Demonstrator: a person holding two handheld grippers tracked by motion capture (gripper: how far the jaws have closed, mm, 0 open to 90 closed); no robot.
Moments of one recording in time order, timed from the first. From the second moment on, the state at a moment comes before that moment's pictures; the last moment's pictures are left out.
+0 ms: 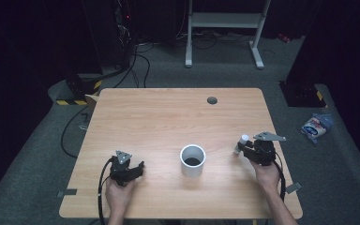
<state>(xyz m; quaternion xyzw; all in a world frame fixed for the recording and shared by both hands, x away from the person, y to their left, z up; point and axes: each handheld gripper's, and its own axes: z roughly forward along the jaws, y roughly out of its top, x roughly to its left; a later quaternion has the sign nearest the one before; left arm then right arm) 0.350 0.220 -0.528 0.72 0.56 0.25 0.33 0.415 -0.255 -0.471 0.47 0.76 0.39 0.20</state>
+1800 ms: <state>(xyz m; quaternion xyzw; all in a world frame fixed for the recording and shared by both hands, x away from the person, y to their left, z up) 0.350 0.221 -0.528 0.72 0.56 0.25 0.33 0.379 -0.208 -0.422 0.36 0.81 0.44 0.15</state>
